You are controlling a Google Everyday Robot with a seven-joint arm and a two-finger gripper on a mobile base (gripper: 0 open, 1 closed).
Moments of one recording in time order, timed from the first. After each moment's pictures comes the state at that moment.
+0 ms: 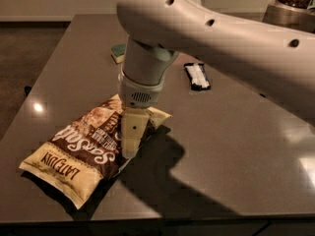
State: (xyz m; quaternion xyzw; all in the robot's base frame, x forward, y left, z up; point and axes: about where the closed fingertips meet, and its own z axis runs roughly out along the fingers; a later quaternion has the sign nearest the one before) arm 0.464 0.053 0.854 -0.72 0.68 0.10 0.12
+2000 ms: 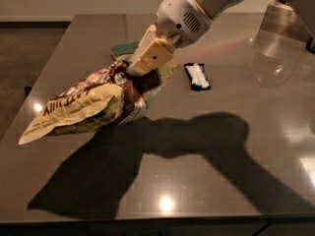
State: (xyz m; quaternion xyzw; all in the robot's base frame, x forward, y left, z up) arm 0.488 0.021 0.992 -0.66 0.64 0.31 0.23
